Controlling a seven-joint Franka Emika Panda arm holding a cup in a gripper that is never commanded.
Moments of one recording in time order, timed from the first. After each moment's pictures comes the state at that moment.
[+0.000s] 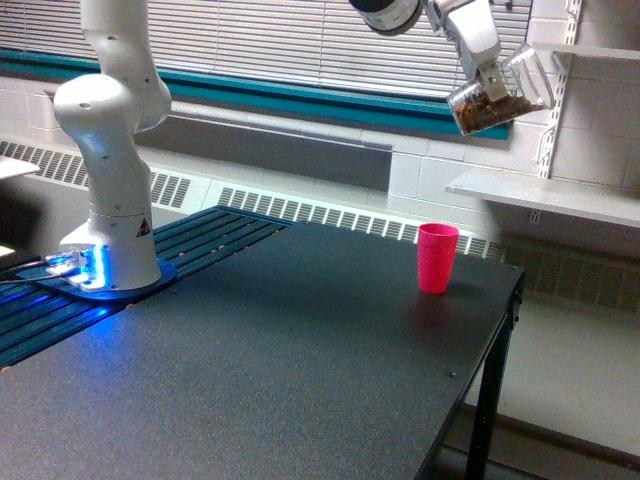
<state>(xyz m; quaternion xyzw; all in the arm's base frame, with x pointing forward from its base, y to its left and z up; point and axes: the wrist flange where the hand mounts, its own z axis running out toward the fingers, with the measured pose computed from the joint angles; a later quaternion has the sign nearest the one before) 0.600 0.044 0.514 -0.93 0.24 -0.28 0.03</state>
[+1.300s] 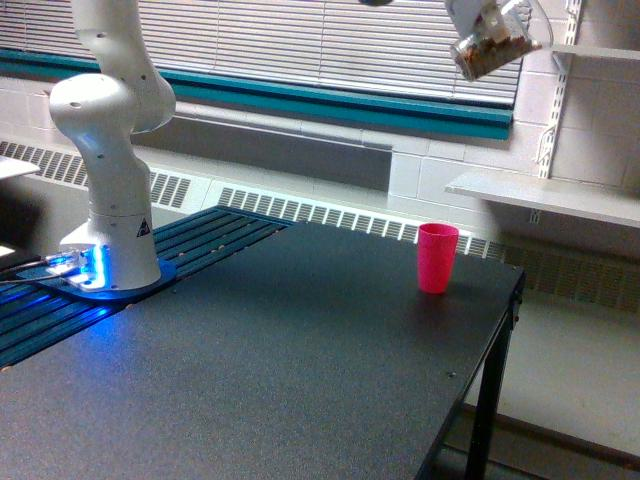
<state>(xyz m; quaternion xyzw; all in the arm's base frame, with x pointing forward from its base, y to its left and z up) 0.565 0.118 0.571 -0.93 0.17 -0.34 0.04</state>
